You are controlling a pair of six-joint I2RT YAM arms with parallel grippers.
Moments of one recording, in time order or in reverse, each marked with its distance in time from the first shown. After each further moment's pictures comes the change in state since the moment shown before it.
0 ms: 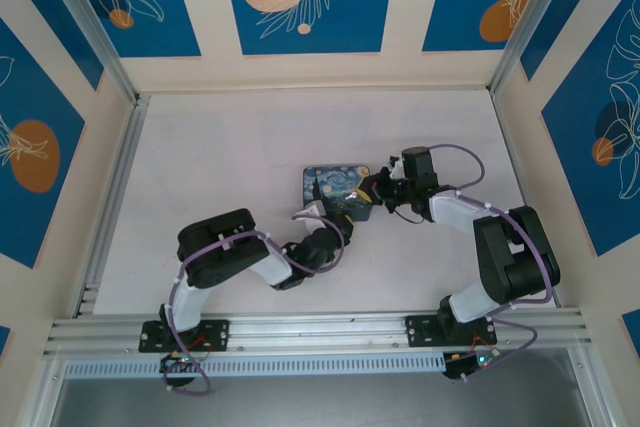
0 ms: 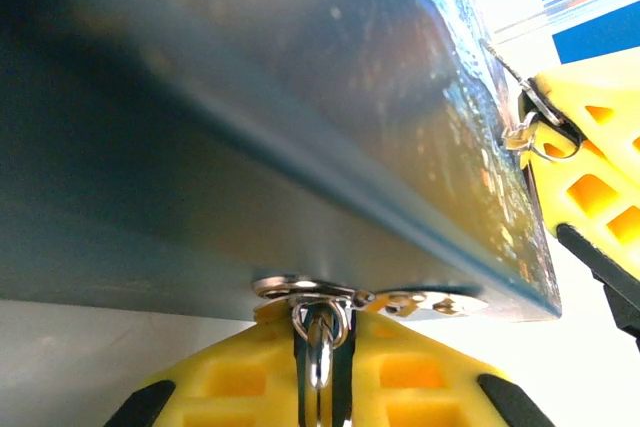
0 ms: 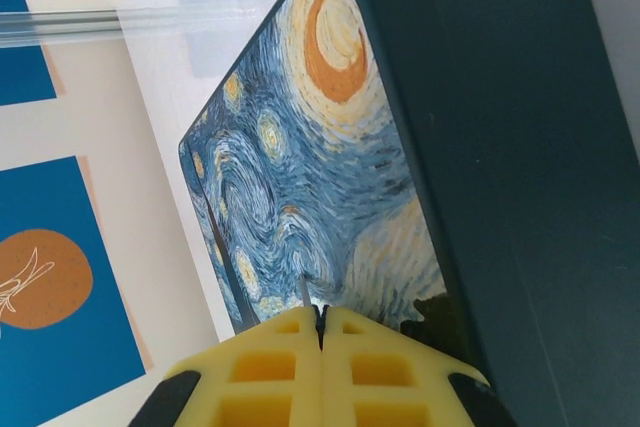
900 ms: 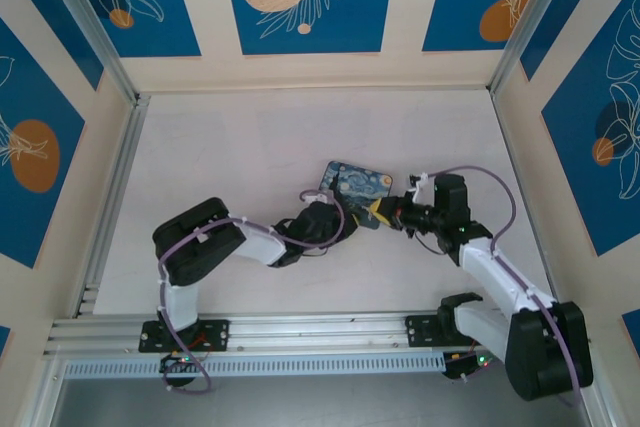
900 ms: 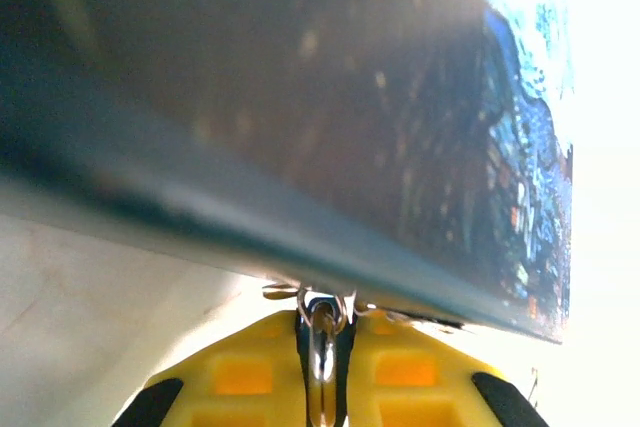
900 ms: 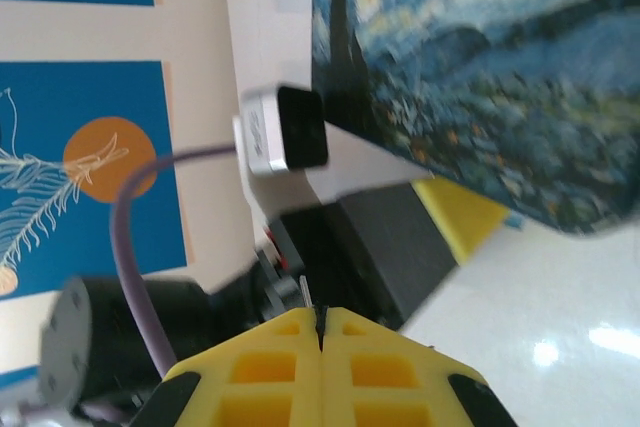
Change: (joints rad) left arm 0.159 -0.142 0.086 -0.380 0.535 0.063; right arm -0.086 -0.601 -0.338 -0.115 -0.200 -0.055
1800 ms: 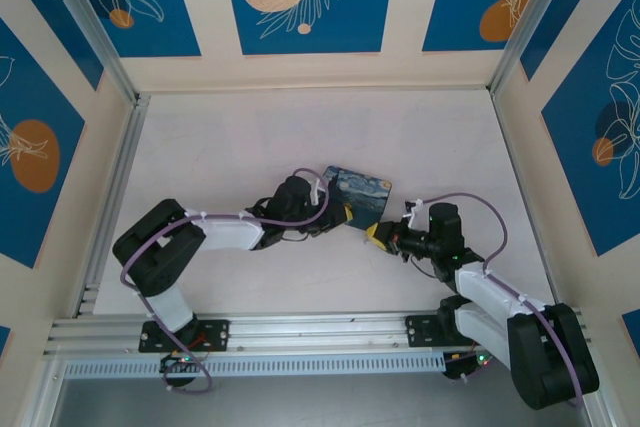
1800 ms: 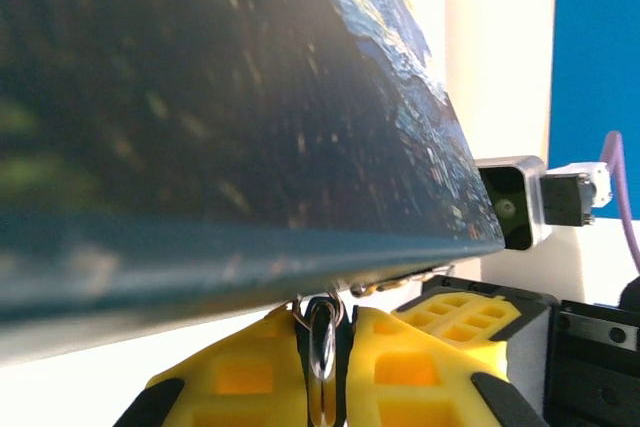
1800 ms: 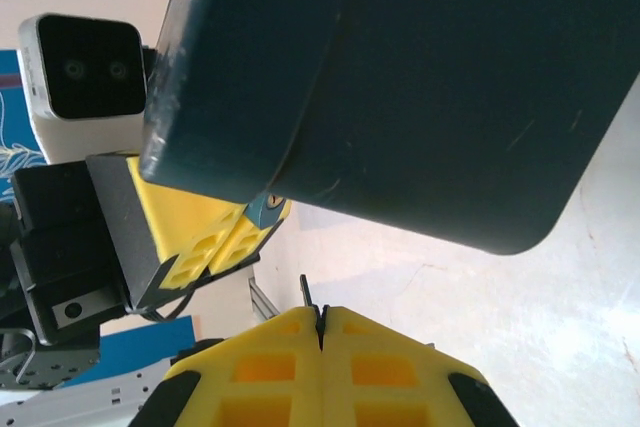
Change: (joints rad) left arm 0.134 -0.179 -0.004 -0.135 0.347 0.075; right arm 0.065 0.047 -0.201 0.310 0.038 0.109
